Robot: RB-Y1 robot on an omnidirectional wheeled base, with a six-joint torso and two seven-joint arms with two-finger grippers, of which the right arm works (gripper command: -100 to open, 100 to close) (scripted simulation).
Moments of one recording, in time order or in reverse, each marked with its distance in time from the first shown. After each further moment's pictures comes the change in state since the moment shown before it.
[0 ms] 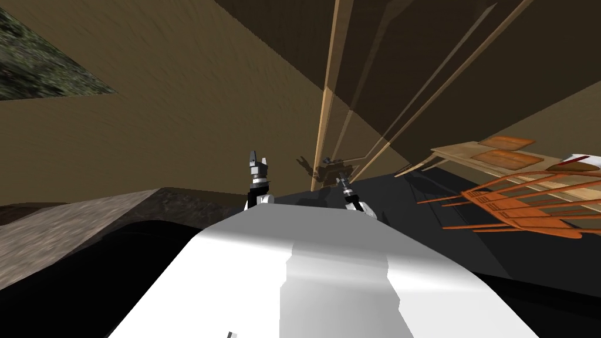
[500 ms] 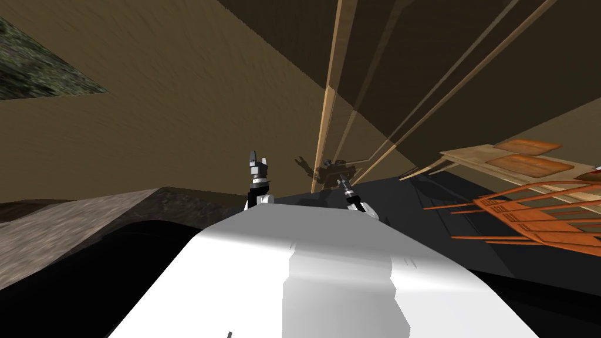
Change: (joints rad) arm -0.038 -0.027 0.004 0.112 0.021 -0.028 -0.033
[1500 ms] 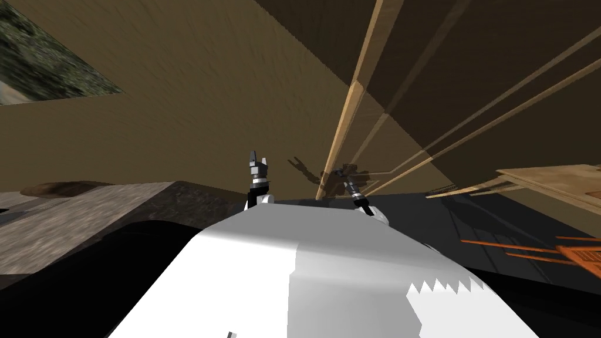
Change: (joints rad) arm -0.032 -0.061 -0.051 0.171 -0.021 -0.067 -0.037
